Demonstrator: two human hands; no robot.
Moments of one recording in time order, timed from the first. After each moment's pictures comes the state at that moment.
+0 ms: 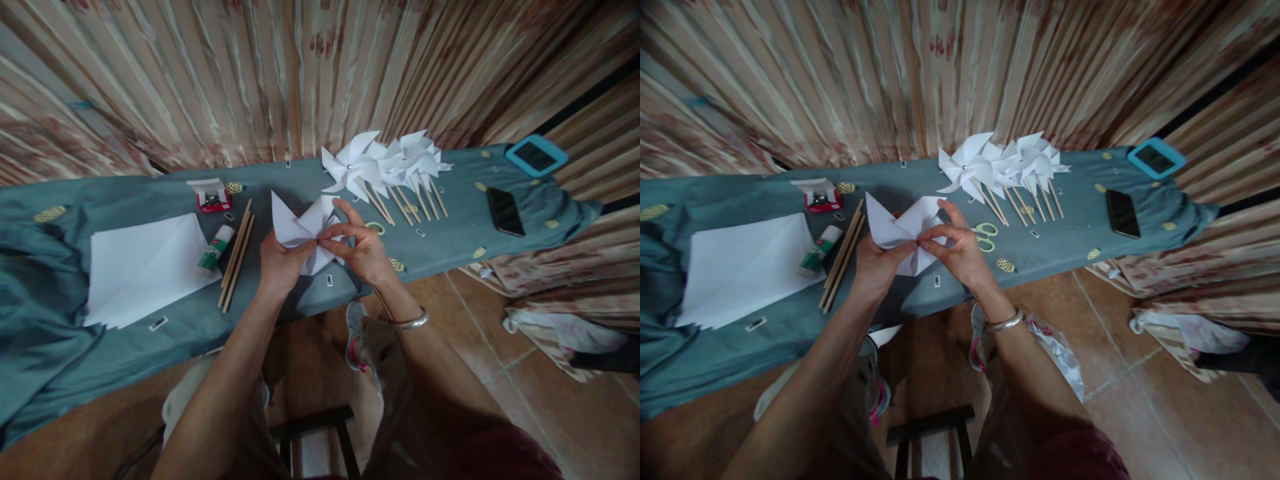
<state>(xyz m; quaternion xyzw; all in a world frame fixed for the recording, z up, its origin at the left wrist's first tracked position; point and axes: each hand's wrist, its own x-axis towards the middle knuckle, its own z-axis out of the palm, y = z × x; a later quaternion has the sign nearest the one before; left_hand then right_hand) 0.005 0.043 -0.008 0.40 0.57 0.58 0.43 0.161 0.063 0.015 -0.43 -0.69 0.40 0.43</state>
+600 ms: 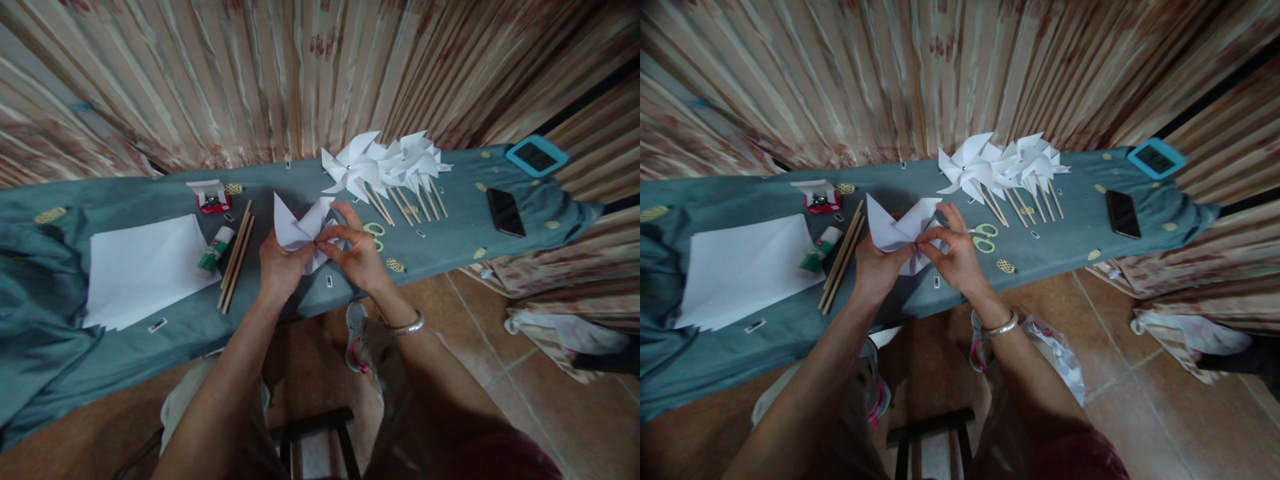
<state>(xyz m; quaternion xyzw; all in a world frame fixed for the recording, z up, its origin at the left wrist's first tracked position) 0.004 0.038 0.002 0.47 0.62 0.53 0.35 0.154 0.060 0.007 -0.45 -0.72 0.31 0.42</state>
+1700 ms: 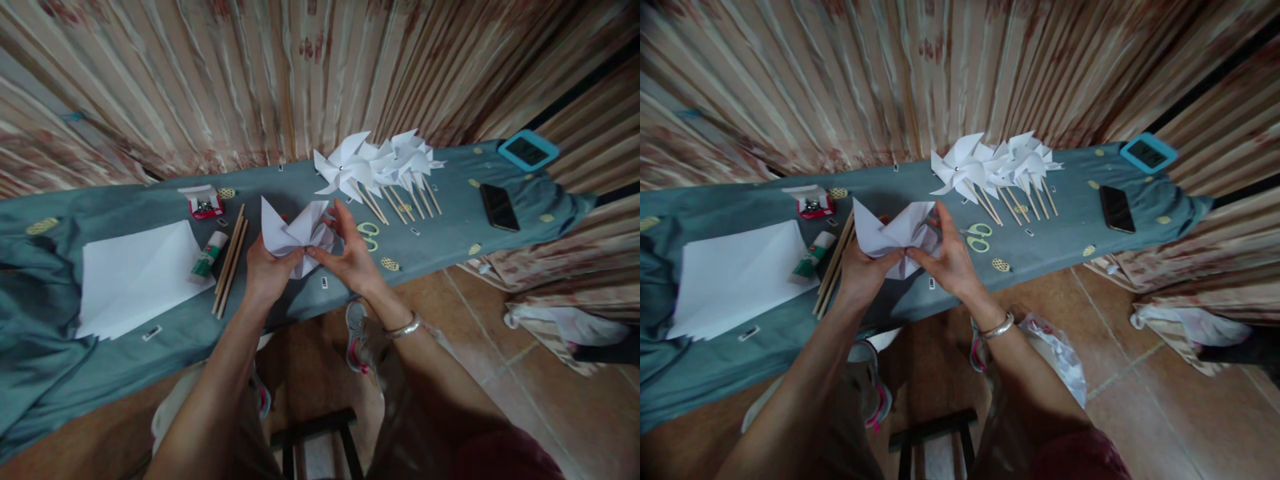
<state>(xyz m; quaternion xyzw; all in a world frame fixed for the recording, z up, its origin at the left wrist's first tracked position) -0.008 0.037 -0.005 0.47 0.59 0.54 0.37 0.151 0.056 -0.003 -0.46 -0.66 0.38 0.45</state>
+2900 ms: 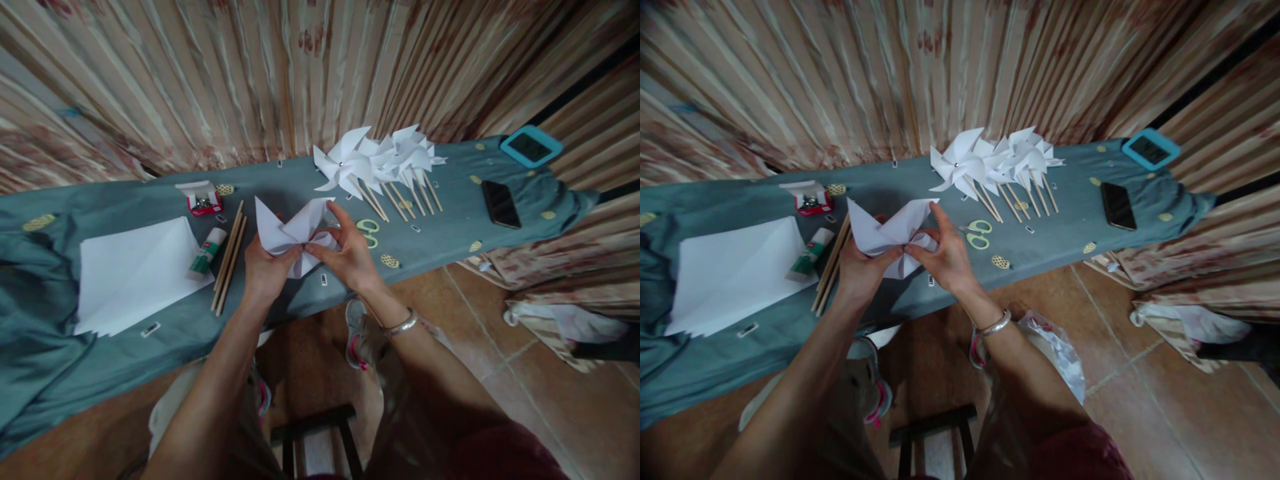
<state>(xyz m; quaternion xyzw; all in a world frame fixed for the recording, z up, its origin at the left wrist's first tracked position) -0.006 0.036 -0.012 0.45 0.60 0.55 0.37 0.146 0.053 -0.001 -0.49 -0.60 0.46 0.43</state>
